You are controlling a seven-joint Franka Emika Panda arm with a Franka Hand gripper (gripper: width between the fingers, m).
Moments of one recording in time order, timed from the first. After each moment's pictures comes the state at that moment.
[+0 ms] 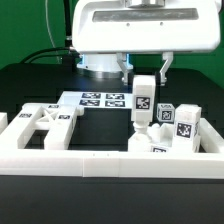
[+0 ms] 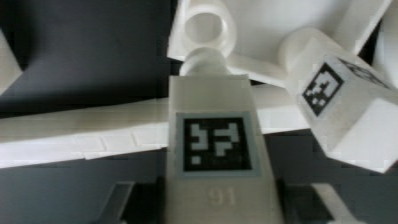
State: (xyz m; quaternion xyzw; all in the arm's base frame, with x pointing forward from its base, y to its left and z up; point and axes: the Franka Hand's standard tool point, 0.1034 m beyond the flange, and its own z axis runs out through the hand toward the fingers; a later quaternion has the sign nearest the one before) arm 0.623 0.020 0.115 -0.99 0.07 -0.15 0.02
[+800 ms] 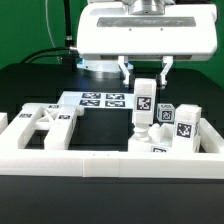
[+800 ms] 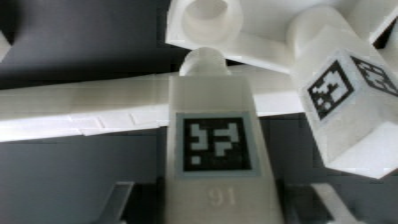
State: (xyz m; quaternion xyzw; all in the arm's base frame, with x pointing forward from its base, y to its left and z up) arm 0.613 0.026 0.110 -0.96 0.06 -0.26 0.00
